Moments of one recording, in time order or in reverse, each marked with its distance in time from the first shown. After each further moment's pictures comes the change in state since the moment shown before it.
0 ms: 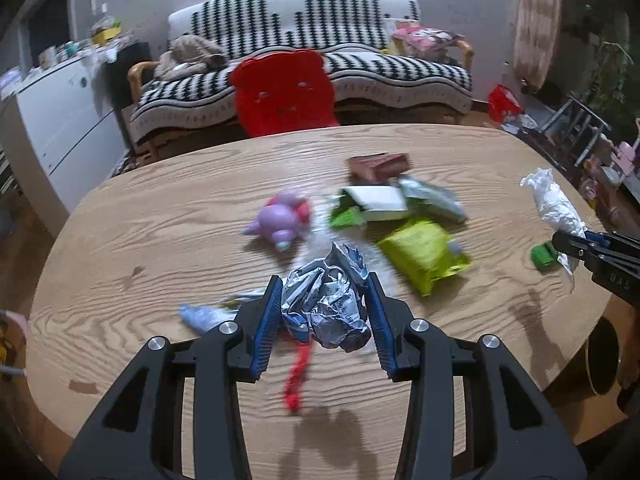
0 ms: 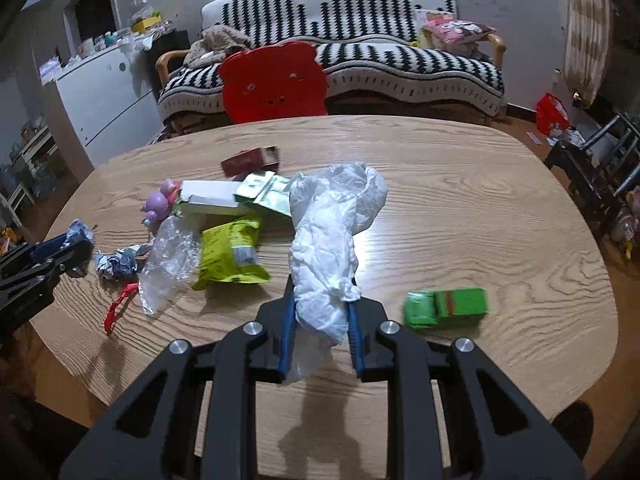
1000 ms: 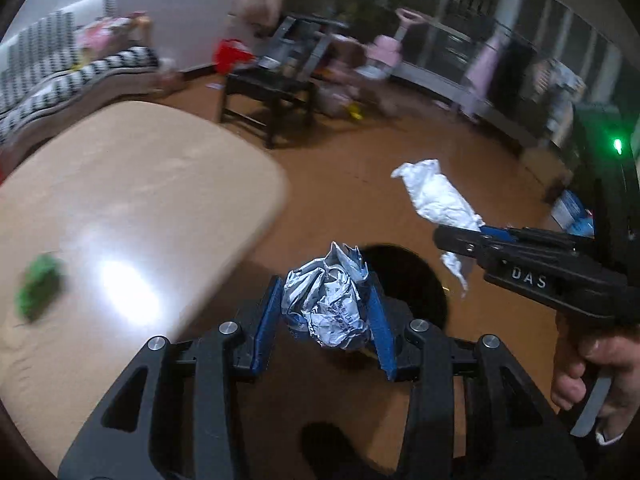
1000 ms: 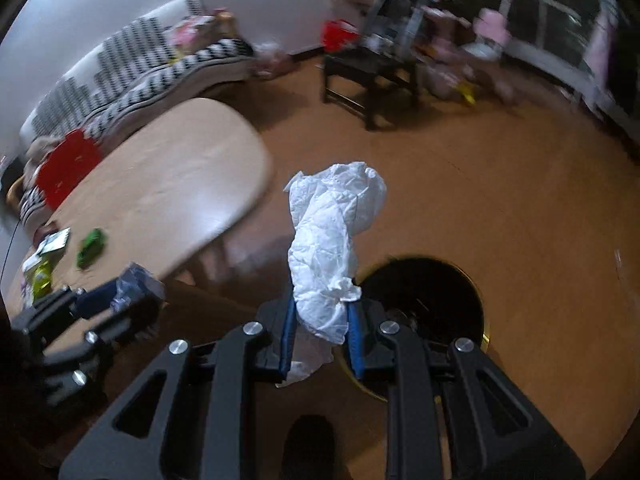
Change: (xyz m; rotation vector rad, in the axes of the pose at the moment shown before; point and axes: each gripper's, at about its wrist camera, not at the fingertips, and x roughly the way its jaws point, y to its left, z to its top) left arm -0.015 -0.466 -0.084 0.507 0.097 -0.742; right arm -0.178 -0.335 -0.228 0.615 0.031 -0.390
